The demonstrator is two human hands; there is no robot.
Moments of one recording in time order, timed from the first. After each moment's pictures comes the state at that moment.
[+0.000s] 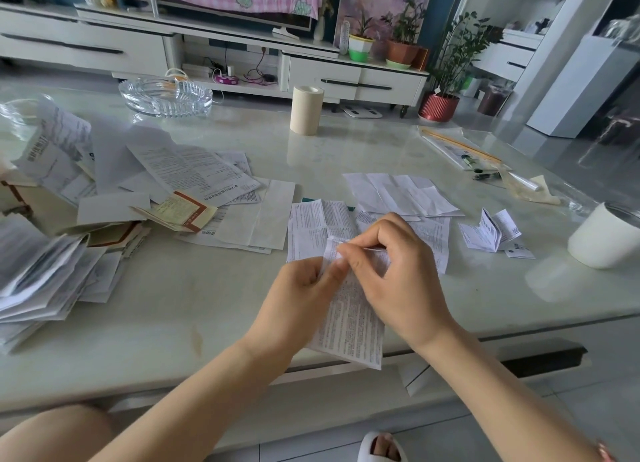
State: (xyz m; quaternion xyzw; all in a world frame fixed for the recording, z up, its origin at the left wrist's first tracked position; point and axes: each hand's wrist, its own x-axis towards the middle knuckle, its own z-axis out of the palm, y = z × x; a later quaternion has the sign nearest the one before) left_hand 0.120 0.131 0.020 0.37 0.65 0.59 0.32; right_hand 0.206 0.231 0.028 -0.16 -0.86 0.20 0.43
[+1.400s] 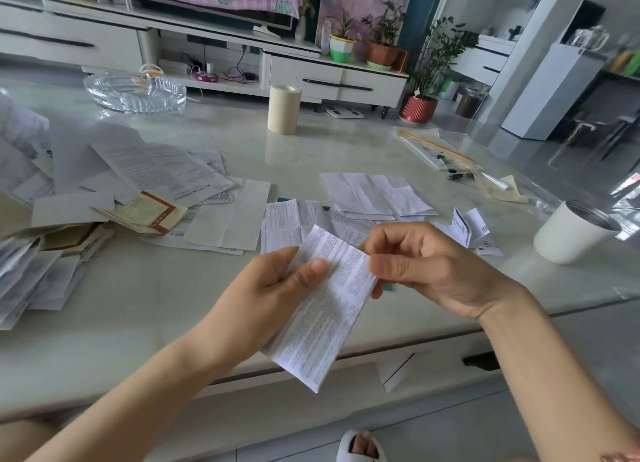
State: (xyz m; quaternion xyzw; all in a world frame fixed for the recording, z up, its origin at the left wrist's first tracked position) left_hand 0.119 0.117 0.040 0.43 0.57 0.60 0.36; right_hand 0.256 0.258 0.086 -0.14 -0.76 0.64 0.07
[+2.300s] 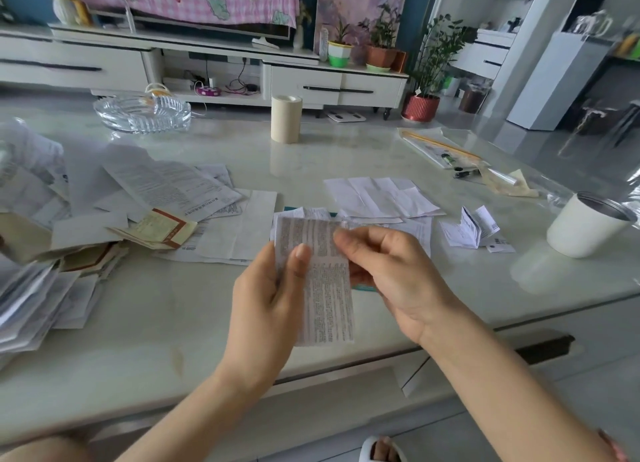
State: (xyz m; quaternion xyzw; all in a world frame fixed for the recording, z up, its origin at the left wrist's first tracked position) left_hand 0.125 0.129 0.020 0.37 0.59 0.70 0.16; right_hand 0.216 0.231 0.056 -0.29 -0.66 0.63 0.27
